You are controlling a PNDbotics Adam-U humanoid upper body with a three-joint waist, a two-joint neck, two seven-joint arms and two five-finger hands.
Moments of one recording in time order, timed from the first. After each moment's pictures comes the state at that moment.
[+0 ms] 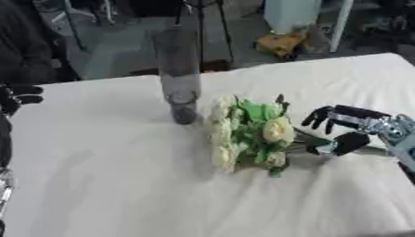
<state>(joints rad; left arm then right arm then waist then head) -0.33 0.33 0.03 -1.70 0.08 -0.03 0.17 -0.63 -0.61 0.22 -1.01 0.51 -0.41 0.53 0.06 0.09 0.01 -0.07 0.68</state>
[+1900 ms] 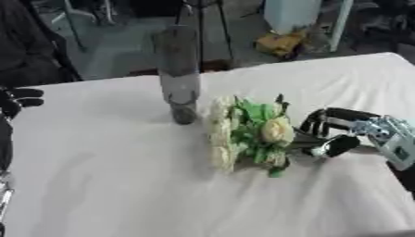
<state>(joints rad) -0.33 0.32 0.02 -1.69 0.09 -0.02 0.16 -0.67 -0.56 0.20 -0.92 0.68 -0.46 0.49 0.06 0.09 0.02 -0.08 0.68</state>
